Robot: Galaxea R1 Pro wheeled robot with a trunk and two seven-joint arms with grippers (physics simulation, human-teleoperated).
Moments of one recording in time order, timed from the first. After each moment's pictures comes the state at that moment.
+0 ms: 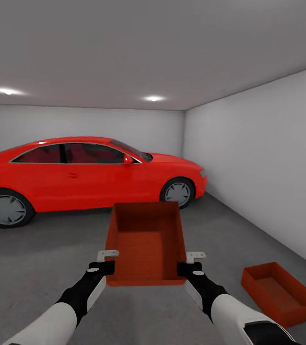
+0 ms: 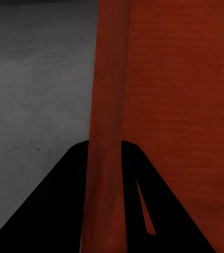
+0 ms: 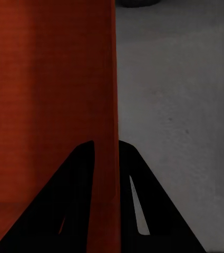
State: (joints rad) left arm -0.65 -0.04 -0.18 -0.47 0.20 0.18 0.24; right arm -0.75 0.16 0.03 -0.20 0.00 -0.01 -0.18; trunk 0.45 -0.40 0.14
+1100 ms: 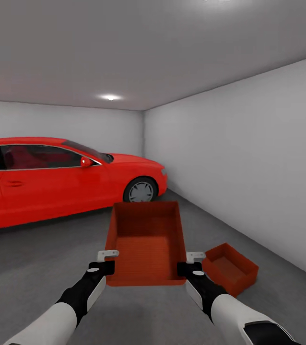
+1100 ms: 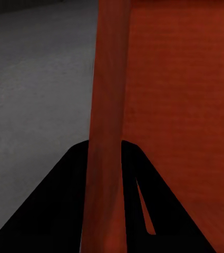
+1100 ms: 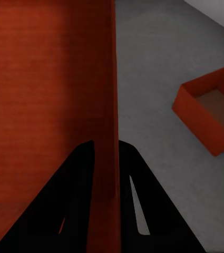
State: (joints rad) left arm -0.65 -0.04 -0.18 -0.47 0.20 0.18 0.24; right arm -0.75 0.16 0.03 -0.20 0.00 -0.01 -0.18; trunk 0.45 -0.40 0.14
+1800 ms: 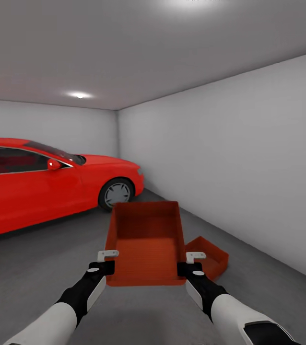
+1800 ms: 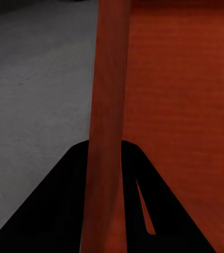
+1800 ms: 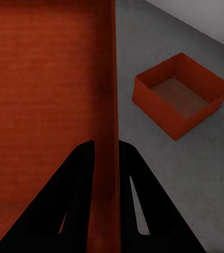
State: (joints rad) left arm -0.65 -0.04 -0.18 -0.47 0.20 0.18 0.24; right arm -0.75 0.16 0.03 -0.20 0.00 -0.01 -0.18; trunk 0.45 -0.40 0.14
